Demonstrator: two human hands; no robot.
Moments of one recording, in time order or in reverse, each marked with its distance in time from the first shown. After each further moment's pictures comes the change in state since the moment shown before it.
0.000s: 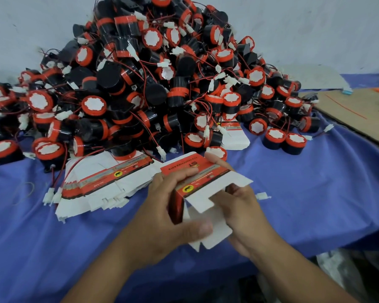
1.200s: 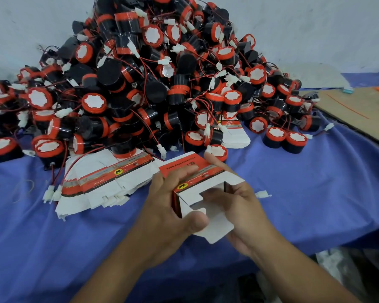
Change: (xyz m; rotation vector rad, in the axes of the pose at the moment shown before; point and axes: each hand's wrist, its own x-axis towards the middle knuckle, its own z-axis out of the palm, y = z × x) left_hand 0.004 -0.007 0.013 0.052 0.119 0.042; right_hand 0.001 0.001 -0.002 -0.051 0.005 0.066
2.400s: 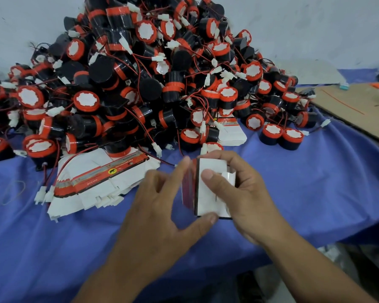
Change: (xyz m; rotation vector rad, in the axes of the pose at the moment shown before) left_hand -0.013 0.016 0.001 0.498 0.067 0.106; right_hand -0.004 -0.026 -0.004 -0.149 0.010 -0.139
